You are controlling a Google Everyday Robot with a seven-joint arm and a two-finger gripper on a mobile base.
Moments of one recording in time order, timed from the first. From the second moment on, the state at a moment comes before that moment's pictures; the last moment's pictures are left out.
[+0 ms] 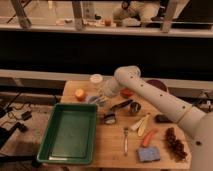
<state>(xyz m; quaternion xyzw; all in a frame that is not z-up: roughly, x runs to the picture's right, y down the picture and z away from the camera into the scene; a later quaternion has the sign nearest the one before) -0.026 0.036 0.828 -0.18 -0.31 -0.14 0.92</state>
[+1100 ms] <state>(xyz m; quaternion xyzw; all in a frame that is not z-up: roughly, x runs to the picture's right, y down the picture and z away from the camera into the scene) -0.019 0.026 0.874 -0.18 -0.32 -0.14 0.92</state>
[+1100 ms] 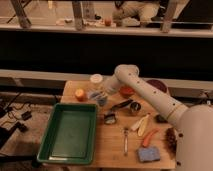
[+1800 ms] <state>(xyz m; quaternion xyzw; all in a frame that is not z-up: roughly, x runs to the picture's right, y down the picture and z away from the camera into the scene) -0.013 0.020 0.883 -0.17 -0.31 -0.14 0.92</state>
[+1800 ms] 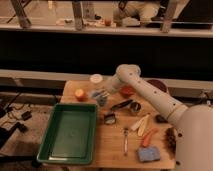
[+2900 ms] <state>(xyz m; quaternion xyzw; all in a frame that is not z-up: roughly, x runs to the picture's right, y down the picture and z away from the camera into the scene) -0.011 0.015 0.887 -0.17 -0.31 -0.13 0.93</state>
